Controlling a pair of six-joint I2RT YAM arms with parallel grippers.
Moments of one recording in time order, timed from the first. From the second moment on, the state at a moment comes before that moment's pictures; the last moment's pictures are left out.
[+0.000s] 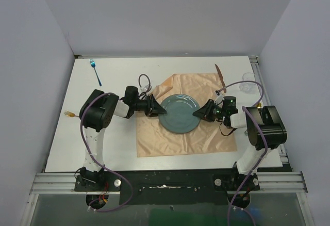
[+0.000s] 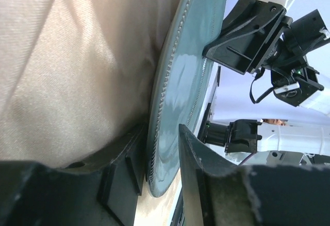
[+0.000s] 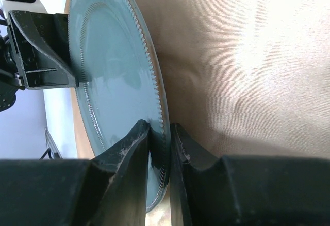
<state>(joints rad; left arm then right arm) -0.35 2.19 0.99 0.62 0.95 -0.98 0.07 1.75 0.57 0.47 -0.68 0.62</state>
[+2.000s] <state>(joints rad) -0.32 1.95 1.07 -0.02 0.57 -0.57 -0.04 1.66 0.55 0.39 -0.64 0.53</state>
